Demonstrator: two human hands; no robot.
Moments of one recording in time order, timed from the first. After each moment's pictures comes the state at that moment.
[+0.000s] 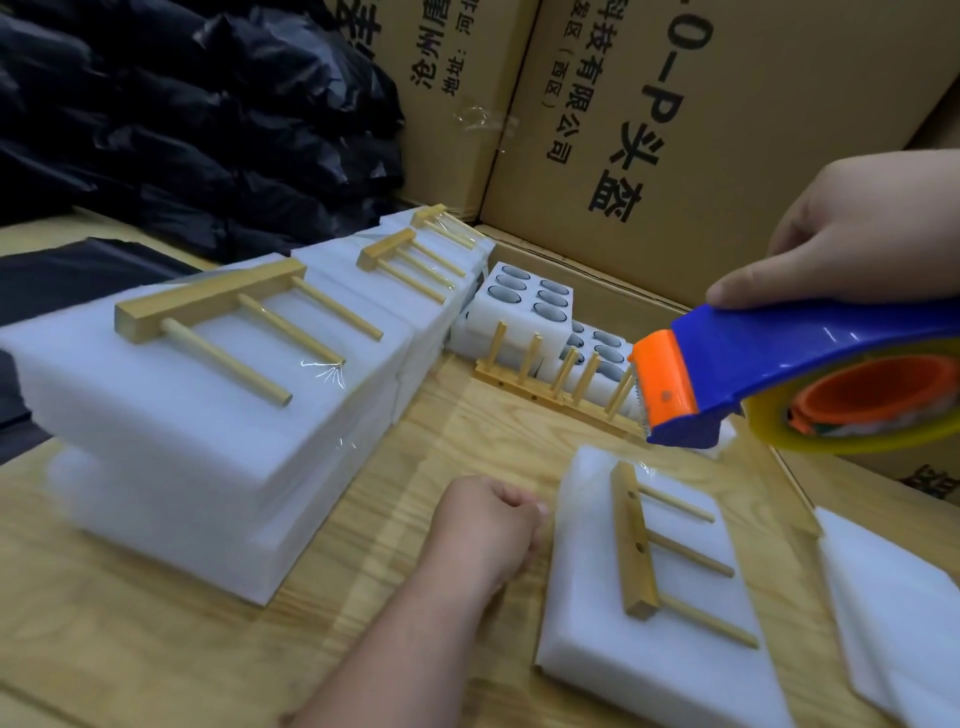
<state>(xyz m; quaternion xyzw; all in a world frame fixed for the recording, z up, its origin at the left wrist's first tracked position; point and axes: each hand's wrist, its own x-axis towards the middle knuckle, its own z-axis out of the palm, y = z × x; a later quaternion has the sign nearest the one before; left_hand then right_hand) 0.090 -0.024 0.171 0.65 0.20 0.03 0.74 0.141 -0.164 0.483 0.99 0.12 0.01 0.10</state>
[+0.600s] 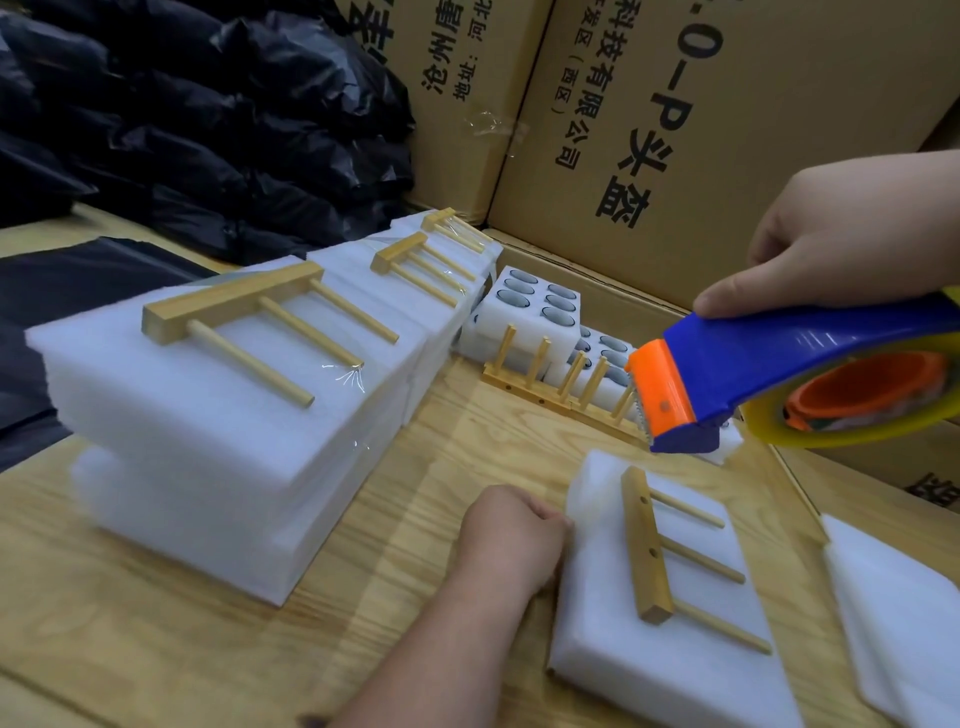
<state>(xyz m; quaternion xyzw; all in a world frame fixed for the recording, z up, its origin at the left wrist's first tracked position) 0.093 -0.034 0.169 0.74 0.20 0.01 0.65 0.125 -0.130 0.486 0.97 0.13 -0.03 0.21</state>
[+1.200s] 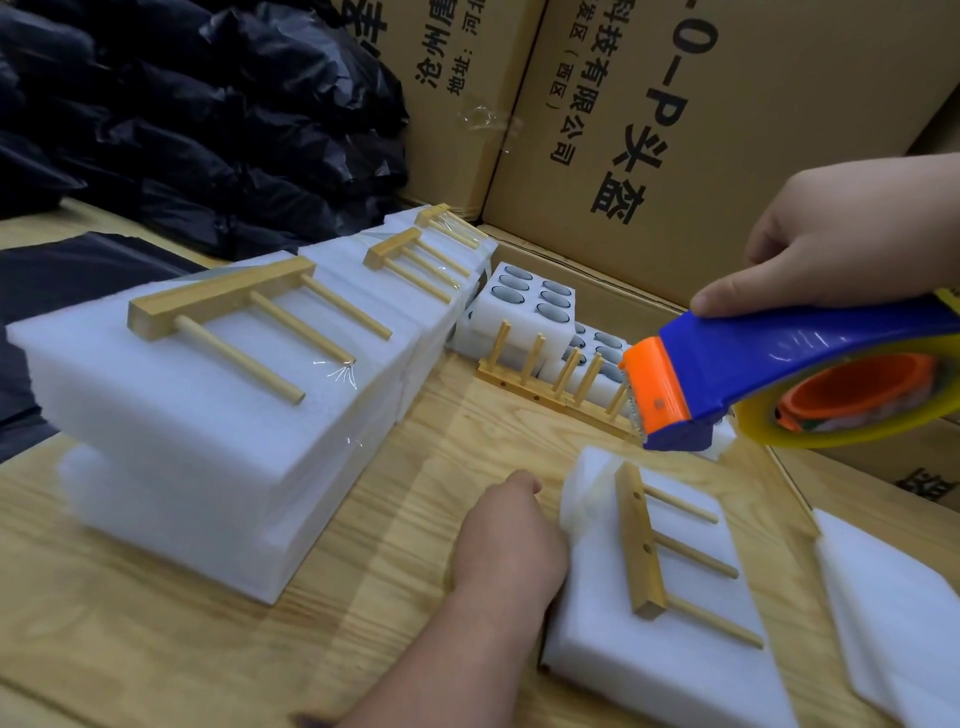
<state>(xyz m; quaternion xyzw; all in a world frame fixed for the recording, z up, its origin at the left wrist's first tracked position) 0.085 -0.042 0.178 0.86 0.17 0.08 0.48 0.120 -0.134 0.484 0.97 0.13 -0.03 0.19</state>
